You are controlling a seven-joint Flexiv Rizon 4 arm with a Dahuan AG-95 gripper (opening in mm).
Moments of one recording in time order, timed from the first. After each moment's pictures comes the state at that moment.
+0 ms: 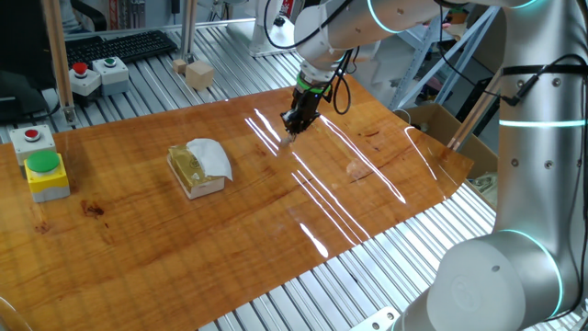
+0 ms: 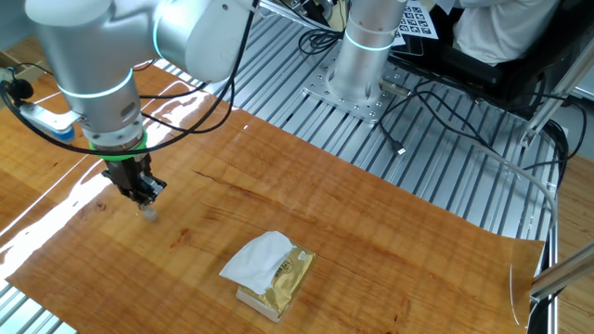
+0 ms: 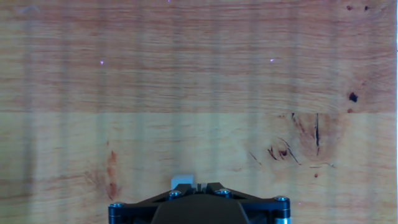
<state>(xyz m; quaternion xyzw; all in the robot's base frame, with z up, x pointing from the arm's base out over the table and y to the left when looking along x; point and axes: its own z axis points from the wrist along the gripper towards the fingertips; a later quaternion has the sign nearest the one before) 0.631 -0.199 0.015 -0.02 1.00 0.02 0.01</state>
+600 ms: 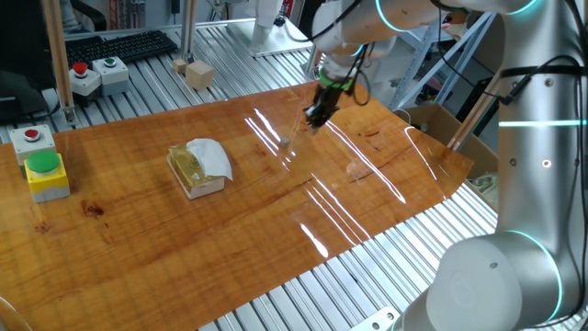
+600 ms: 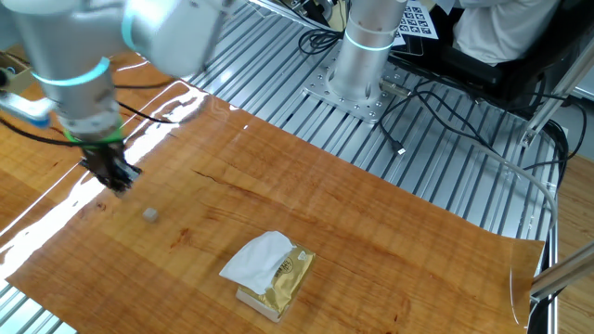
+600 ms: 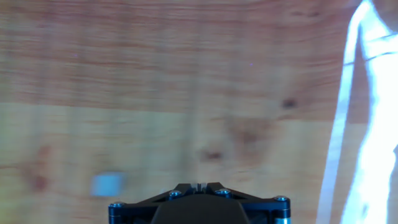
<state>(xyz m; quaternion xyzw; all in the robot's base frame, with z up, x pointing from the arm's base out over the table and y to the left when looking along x) 0.638 -0.297 0.017 -0.07 1.00 0.01 0.01</state>
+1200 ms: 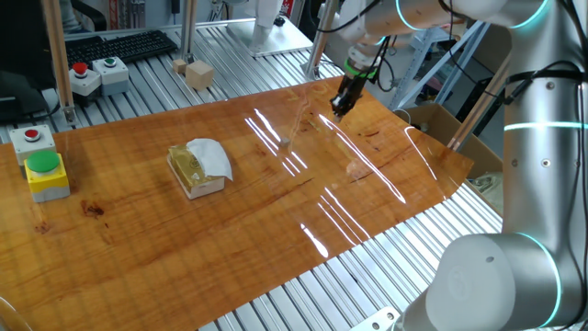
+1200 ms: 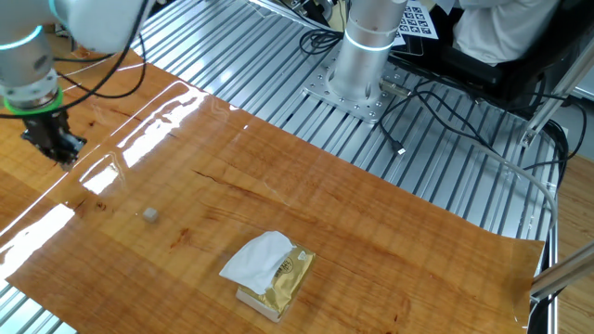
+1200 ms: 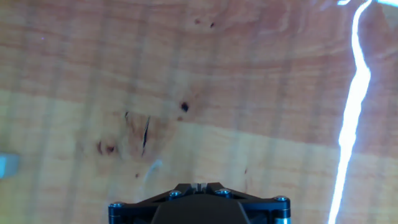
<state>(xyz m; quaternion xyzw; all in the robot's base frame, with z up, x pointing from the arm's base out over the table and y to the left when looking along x) 0.654 -0.376 0.026 -0.10 0.99 -0.01 0.01</state>
